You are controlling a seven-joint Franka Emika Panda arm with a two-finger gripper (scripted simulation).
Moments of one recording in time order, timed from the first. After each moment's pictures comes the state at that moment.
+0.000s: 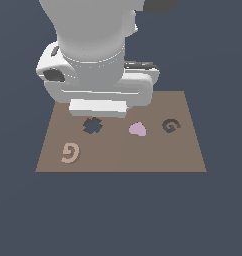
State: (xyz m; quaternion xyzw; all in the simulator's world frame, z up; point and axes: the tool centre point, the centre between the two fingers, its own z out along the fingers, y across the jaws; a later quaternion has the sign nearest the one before) arm 0.016 -0.039 0.139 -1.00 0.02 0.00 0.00
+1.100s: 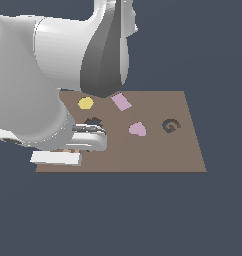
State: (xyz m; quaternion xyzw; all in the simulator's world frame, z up) arm 0.089 -0.134 0.057 -1.00 0.03 0.00 0.00
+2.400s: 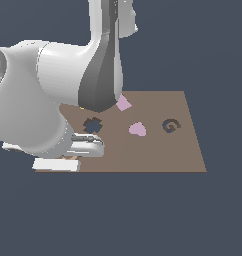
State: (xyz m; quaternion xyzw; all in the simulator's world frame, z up) arm 0.098 -0.144 0.030 -1.00 0.03 0.00 0.00
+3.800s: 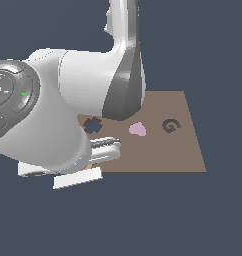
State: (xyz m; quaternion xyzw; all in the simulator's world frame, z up) arm 0.127 -0.102 0.034 -0.99 -0.11 0.00 0.00
